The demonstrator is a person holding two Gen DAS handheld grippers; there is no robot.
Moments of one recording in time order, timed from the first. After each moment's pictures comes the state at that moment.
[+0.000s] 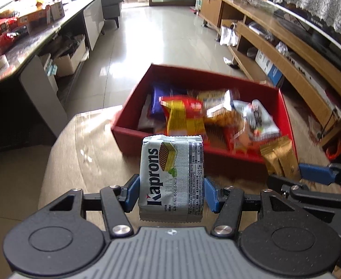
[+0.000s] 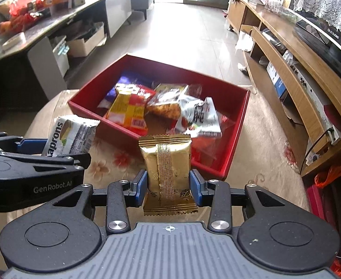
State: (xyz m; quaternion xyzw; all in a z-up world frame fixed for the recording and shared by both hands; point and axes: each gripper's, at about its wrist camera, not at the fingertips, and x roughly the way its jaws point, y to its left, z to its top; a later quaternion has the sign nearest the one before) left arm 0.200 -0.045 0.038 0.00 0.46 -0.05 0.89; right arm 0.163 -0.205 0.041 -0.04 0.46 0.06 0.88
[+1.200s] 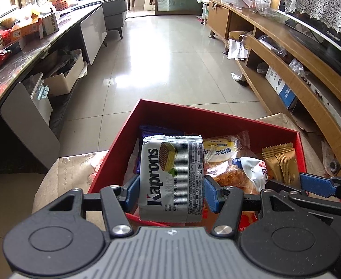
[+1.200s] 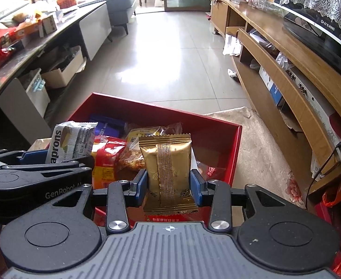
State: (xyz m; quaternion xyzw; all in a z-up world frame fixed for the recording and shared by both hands) left arm 0.288 -0.077 0.030 0.01 0.44 -0.03 0.90; right arm 0.243 -0.228 0.034 0.01 0.45 0.04 0.89
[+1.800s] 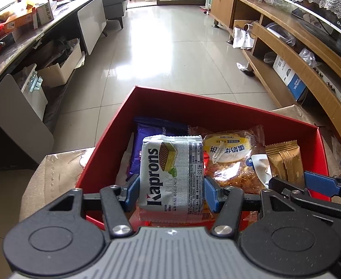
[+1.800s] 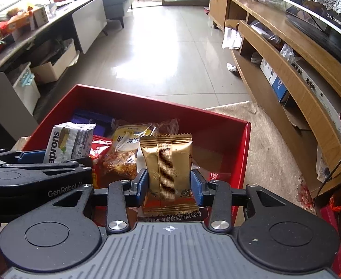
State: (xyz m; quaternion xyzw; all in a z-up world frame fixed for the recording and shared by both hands) left arm 0.317 -0.084 -0.002 0.01 0.46 -0.02 0.89; right arm 0.265 -0.227 0.006 0.00 0.45 0.03 0.89
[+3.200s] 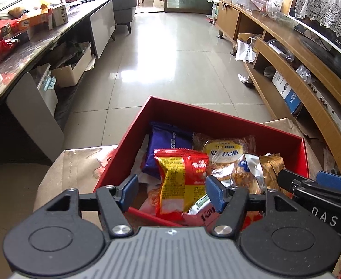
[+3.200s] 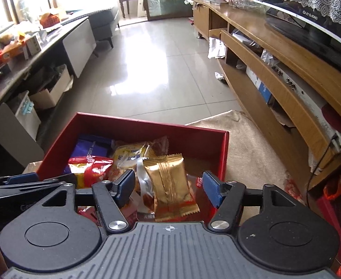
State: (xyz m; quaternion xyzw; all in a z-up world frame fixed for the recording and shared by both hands) left arm 0.283 -0.067 0.036 -0.02 0.45 -0.02 0.89; right arm 0.245 -0.243 0.036 0.05 0.43 0.00 0.90
